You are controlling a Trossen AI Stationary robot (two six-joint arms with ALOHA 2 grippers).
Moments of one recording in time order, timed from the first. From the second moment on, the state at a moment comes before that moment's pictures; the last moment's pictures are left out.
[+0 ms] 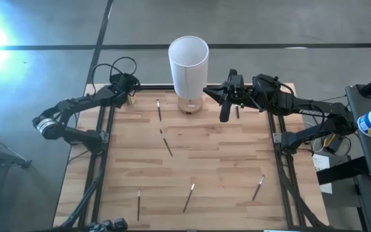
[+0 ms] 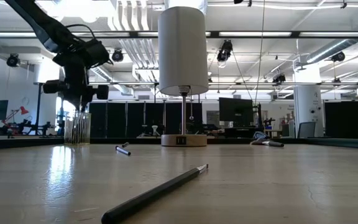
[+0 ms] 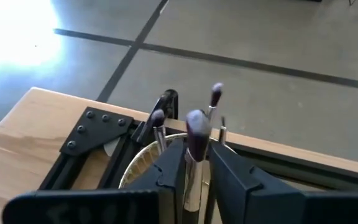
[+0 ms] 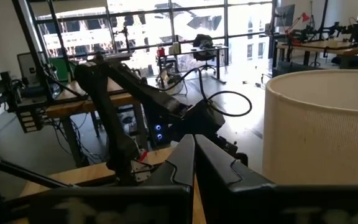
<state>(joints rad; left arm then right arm) 0.88 1.27 0.71 -0.25 -0.73 -0.69 -0.17 1.22 1.22 0.00 0.07 0.13</state>
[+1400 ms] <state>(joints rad) 0.19 1.34 0.83 -0.62 -0.52 -1.25 -0.24 0.92 0.79 -0.13 0.10 0.18</state>
